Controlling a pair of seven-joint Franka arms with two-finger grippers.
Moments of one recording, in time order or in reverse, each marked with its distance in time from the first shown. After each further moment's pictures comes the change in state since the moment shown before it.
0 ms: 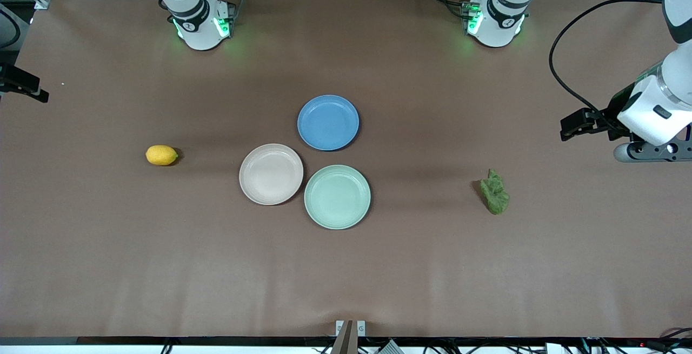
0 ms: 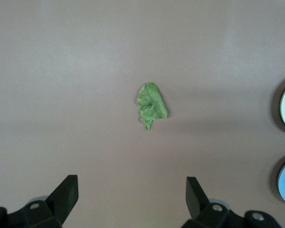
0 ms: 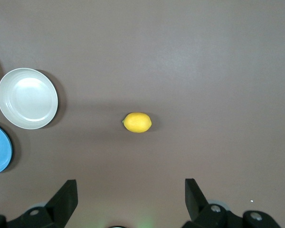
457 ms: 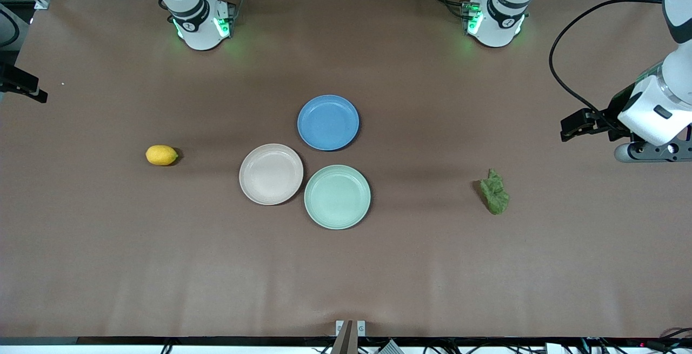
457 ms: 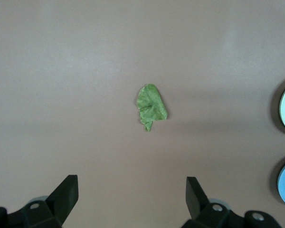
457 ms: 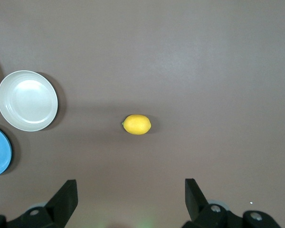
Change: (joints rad) left arm 0.000 0.000 0.000 0.001 0.000 0.006 0.000; right arm 0.000 0.000 0.002 0.004 -0.001 0.007 0.002
